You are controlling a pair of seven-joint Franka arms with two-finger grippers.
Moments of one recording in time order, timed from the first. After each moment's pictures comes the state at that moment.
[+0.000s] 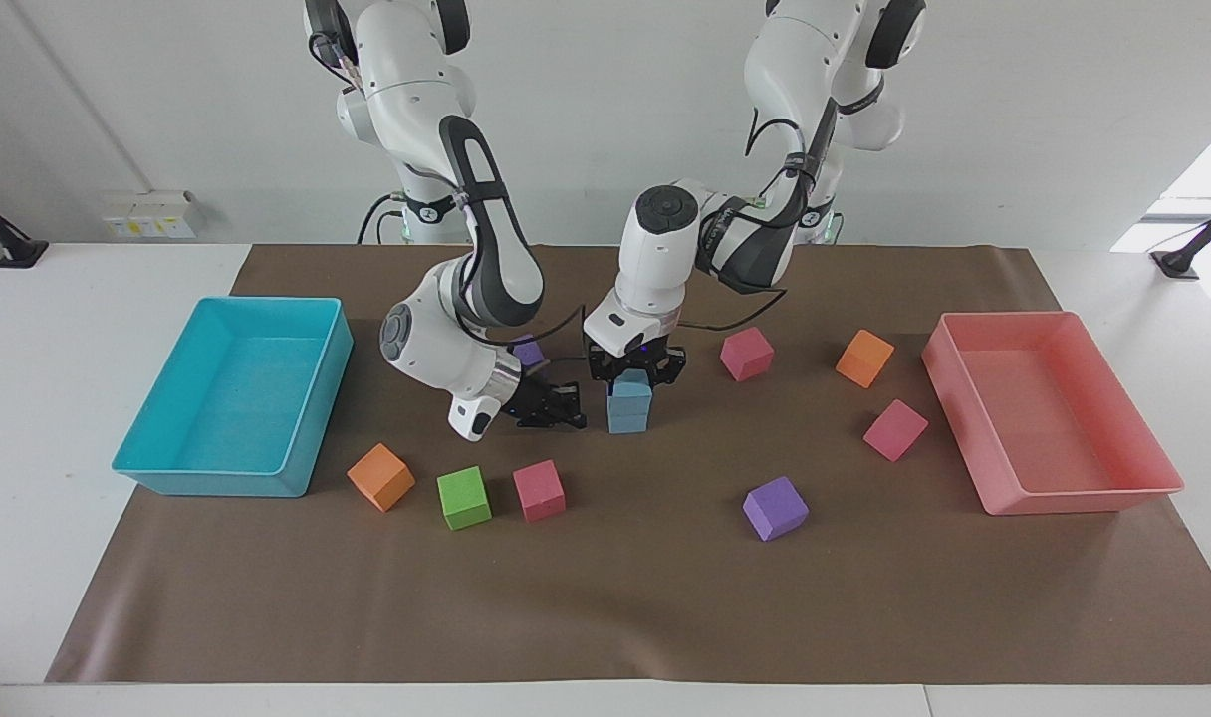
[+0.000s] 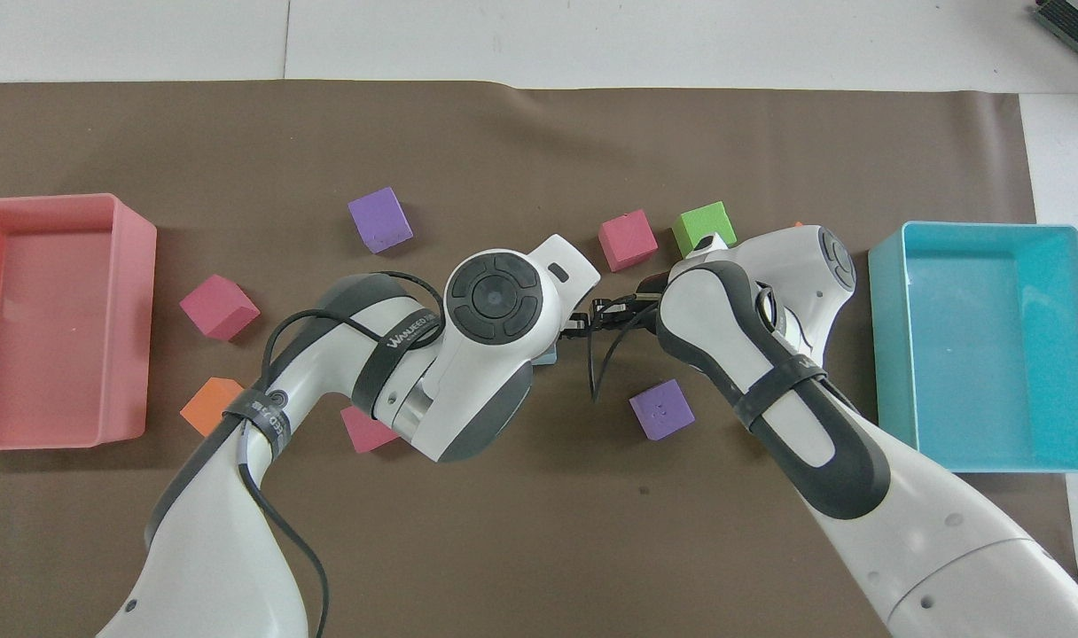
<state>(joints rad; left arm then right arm) -0.59 0.39 -0.11 -1.70 0.02 2.20 -0.63 0.36 0.43 -0.05 -1.90 0.94 2.25 -0.38</state>
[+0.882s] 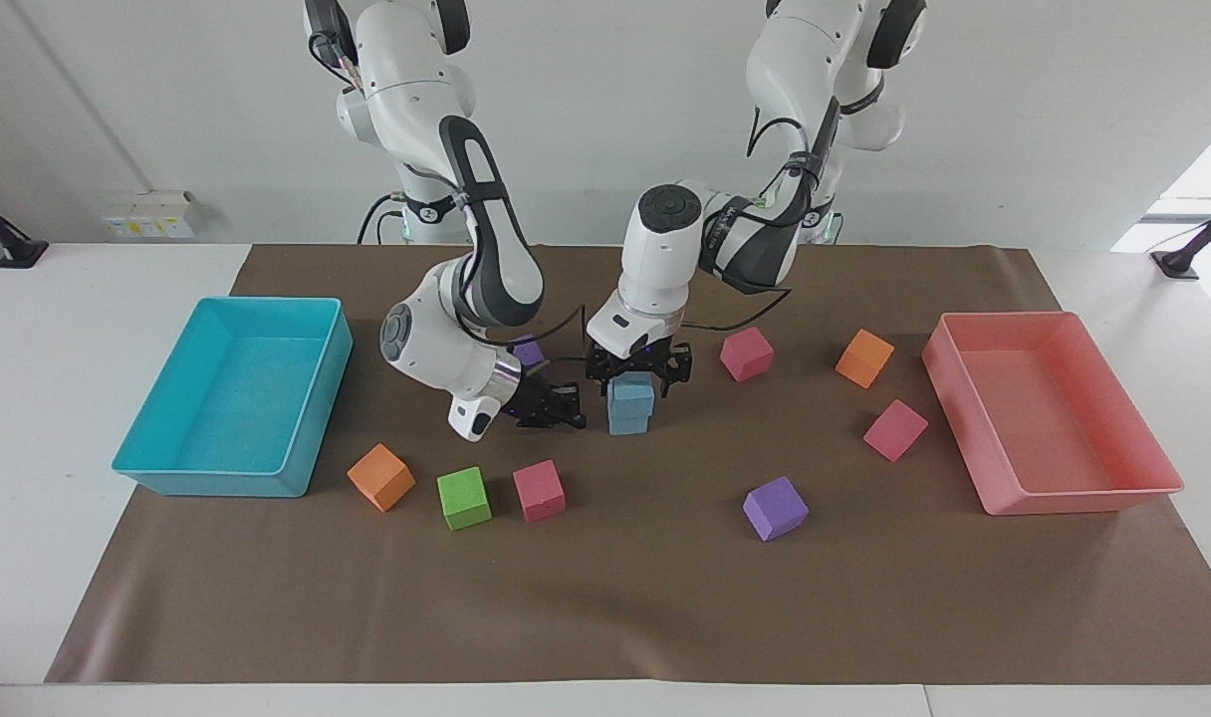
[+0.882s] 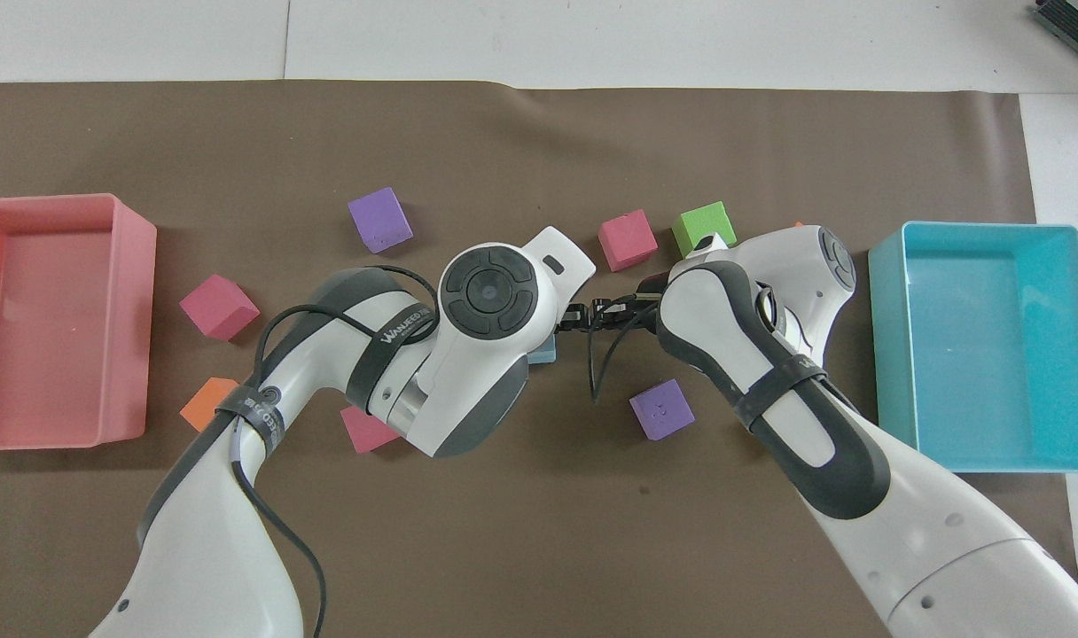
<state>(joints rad) -0.59 0.39 -0.10 -1.69 0.02 2.20 -0.65 0.36 0.43 -0.05 -1.90 0.94 2.25 -0.38</state>
